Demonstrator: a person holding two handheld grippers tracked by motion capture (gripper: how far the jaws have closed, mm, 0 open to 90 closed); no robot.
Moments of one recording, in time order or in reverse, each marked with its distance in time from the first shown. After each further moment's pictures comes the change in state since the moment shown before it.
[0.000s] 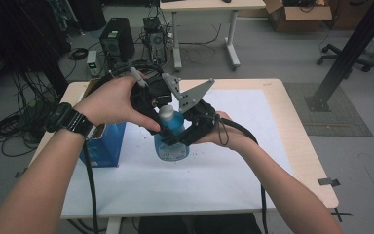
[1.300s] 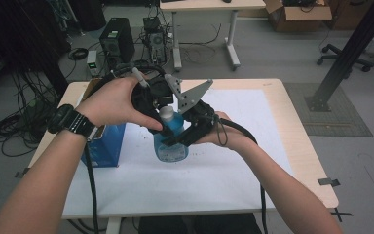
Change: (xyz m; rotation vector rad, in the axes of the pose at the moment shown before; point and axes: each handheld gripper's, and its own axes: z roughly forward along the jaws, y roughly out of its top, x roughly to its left) left arm -0.001 0.003 0.001 0.015 -0.007 -0.002; right arm 0.000 0.000 0.002 0.008 0.006 -0.005
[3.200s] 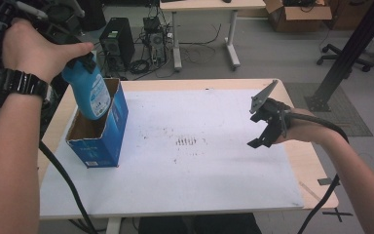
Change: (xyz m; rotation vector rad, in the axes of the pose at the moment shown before) left arm 0.064 -0.105 -0.133 0.048 0.492 -1.090; right arm -0.013 -0.113 -0.140 0.528 -0.217 0.250
